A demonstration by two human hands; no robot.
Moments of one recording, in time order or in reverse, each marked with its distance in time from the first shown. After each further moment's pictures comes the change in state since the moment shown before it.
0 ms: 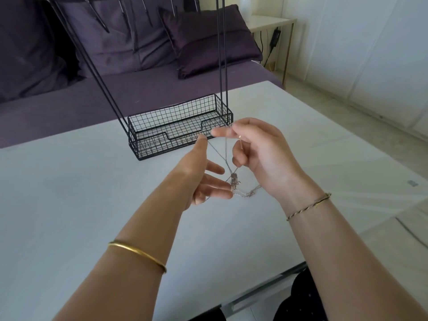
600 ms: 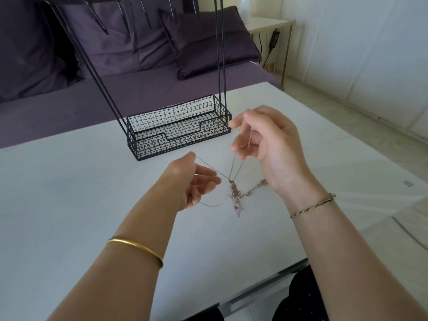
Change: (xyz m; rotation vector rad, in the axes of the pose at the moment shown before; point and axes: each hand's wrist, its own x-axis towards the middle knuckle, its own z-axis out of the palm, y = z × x) left_hand 0.005 -0.007 -0.008 -0.227 0.039 -0.053; right_hand -0.003 -0.006 -0.007 0.072 0.029 -0.218
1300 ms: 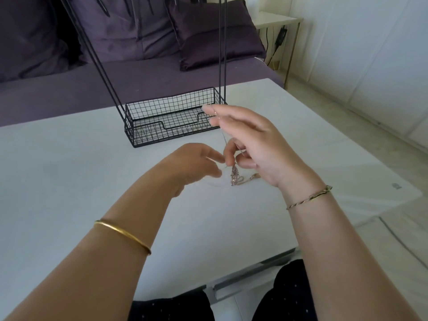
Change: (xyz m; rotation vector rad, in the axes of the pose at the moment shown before) left_hand -0.008 0.001 0.011 0.594 -0.067 0.320; right_hand -0.012 -0.021 0.000 -0.413 -0.275 0.171
